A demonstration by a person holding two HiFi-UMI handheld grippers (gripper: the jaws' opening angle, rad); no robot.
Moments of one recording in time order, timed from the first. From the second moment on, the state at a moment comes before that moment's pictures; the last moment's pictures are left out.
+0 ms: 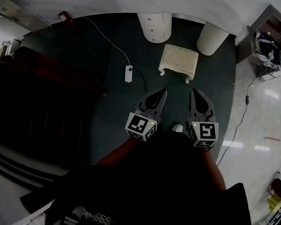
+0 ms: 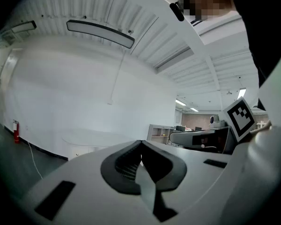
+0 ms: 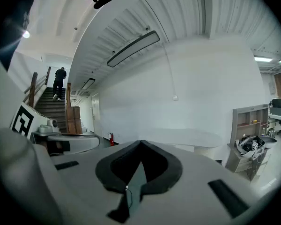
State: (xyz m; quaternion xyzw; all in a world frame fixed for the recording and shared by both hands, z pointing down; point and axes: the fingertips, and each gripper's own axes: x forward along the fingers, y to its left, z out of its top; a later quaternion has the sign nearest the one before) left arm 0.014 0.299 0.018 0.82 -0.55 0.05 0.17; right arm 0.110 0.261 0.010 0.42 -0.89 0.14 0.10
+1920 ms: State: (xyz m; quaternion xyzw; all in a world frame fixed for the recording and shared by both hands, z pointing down) left arm -0.112 0.034 0.158 0.81 -0.54 0.10 0.20; right arm 0.060 -0.028 0.135 0.47 -0.85 0.20 0.12
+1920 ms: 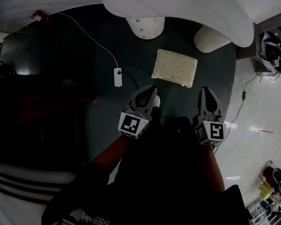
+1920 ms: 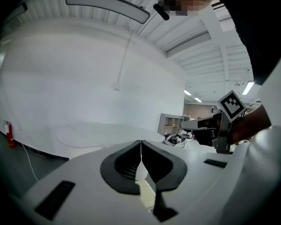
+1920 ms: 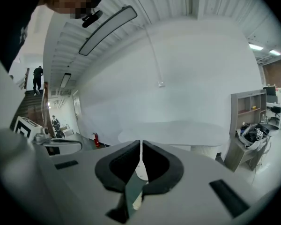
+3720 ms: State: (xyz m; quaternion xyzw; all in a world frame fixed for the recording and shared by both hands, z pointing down) left arm -0.122 0.004 0.603 0.77 -0.49 0.21 0.35; right arm 0.119 -0.018 0.586 0.44 -0.79 0.30 0.29
